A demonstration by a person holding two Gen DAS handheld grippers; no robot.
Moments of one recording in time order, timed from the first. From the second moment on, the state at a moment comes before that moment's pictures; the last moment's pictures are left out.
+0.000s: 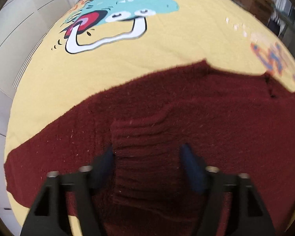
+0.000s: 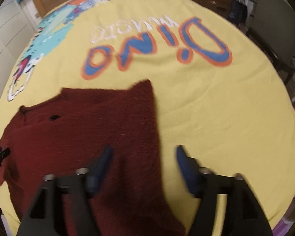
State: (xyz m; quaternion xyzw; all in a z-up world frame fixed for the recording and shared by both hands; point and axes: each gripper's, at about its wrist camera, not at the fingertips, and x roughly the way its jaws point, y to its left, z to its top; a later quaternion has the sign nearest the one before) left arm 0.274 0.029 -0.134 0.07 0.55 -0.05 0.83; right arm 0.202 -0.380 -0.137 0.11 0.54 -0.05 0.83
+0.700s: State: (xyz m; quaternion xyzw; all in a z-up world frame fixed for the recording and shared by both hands) left arm 0.230 -0.039 -0.142 0.07 0.53 -0.10 0.84; right arm 0.184 -0.232 -0.178 -0.01 0.53 0.02 0.85
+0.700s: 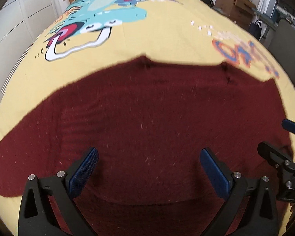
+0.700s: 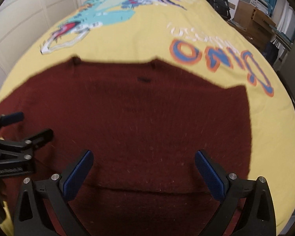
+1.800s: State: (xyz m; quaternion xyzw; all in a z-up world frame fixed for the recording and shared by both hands) left arm 0.219 0.027 -0.144 0.02 0.53 -0.07 0.84; right arm 0.147 -0.299 -0.142 0.06 0.51 -0.03 0.86
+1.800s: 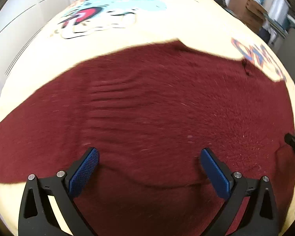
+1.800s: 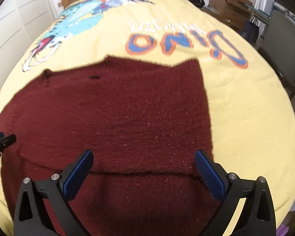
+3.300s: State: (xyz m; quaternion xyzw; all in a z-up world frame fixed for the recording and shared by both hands) left arm 0.186 0.347 -0.108 -0.20 0.52 0.20 0.81; right arm 0.107 -0.306 -0.122 0.07 0.52 -0.04 0.85
